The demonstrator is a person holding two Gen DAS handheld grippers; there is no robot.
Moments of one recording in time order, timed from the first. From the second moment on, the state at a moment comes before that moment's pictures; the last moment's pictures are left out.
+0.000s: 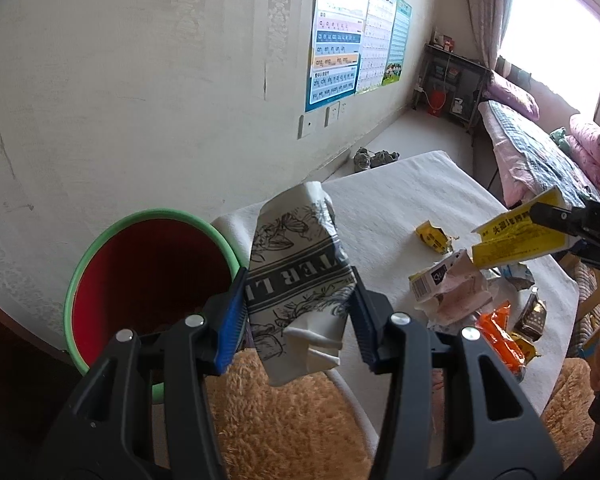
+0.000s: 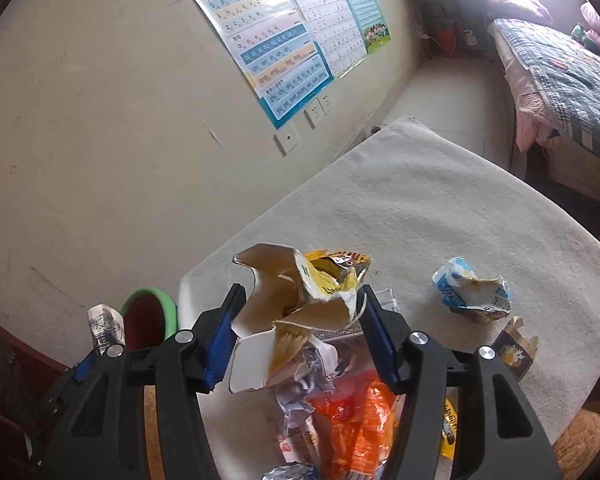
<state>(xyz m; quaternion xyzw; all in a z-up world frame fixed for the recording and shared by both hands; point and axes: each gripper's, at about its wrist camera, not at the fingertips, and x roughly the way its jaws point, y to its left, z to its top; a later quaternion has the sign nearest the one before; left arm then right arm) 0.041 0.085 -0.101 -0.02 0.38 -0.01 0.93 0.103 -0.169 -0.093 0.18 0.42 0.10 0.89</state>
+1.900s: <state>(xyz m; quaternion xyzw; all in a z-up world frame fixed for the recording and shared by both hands) 0.063 0.270 -0.158 -0.10 0.42 0.15 0.89 0.158 0.106 -0.080 0.09 0.45 0.31 0.83</state>
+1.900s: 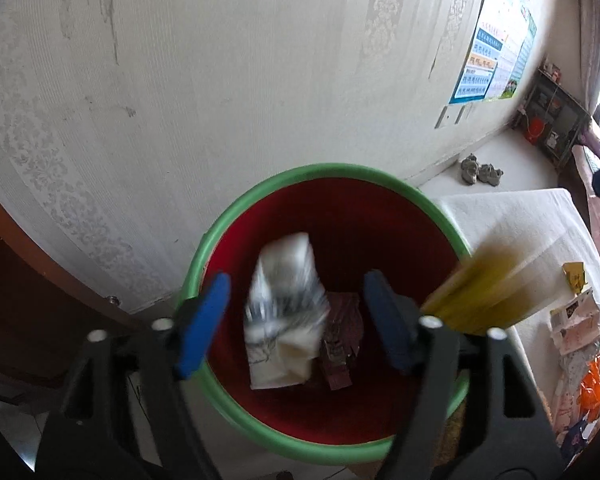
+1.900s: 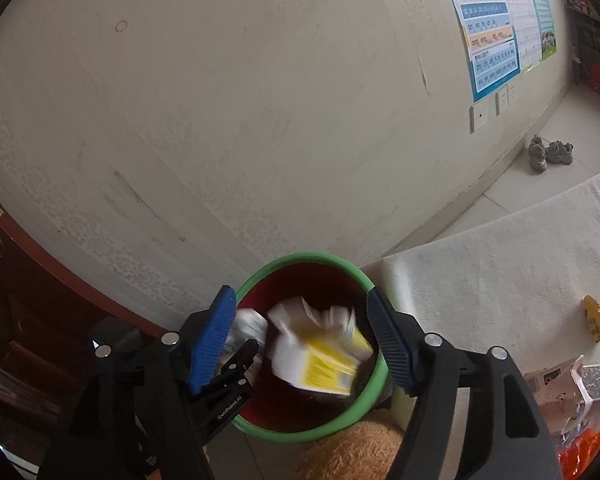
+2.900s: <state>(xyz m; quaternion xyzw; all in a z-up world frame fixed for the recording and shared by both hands) 0.094 0.011 -0.158 -0.08 0.48 -0.12 0.87 0.032 -0.211 -0.137 0.17 0.45 0.02 0.88</state>
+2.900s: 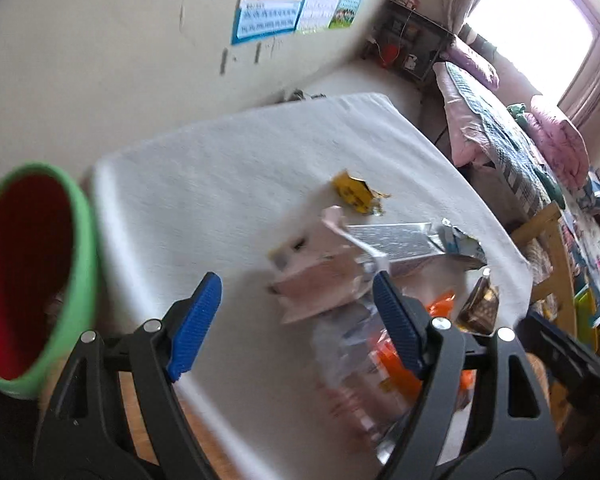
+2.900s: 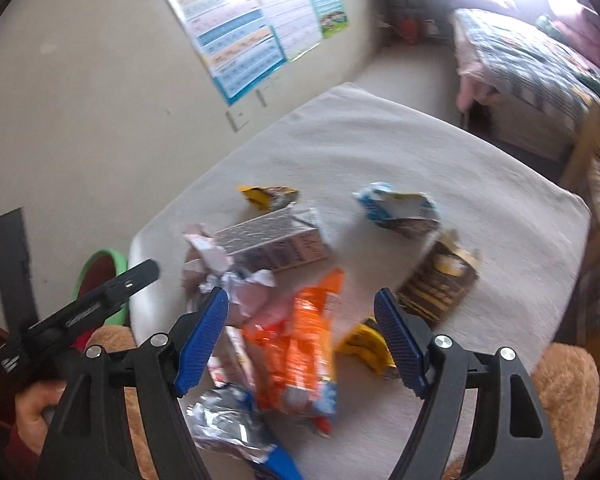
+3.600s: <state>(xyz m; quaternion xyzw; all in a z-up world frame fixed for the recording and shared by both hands) 0.094 -0.020 -0.146 -0.02 0.46 -0.14 0.87 0.084 -0.279 -0.155 0.10 0.47 -0.03 0.88</state>
